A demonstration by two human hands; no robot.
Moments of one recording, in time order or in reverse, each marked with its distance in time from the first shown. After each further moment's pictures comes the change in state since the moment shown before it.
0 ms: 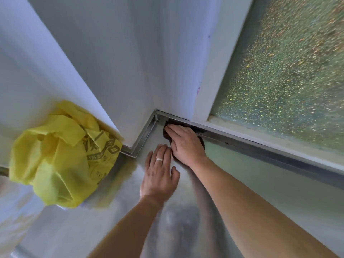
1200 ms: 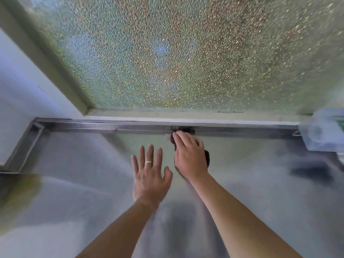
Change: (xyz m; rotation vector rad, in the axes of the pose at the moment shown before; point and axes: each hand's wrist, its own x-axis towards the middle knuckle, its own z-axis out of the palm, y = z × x) left_hand -0.060 0.281 0.094 0.017 -0.103 0.139; right_hand -0.299 0.166 -0.137 -0.232 0.104 0.580
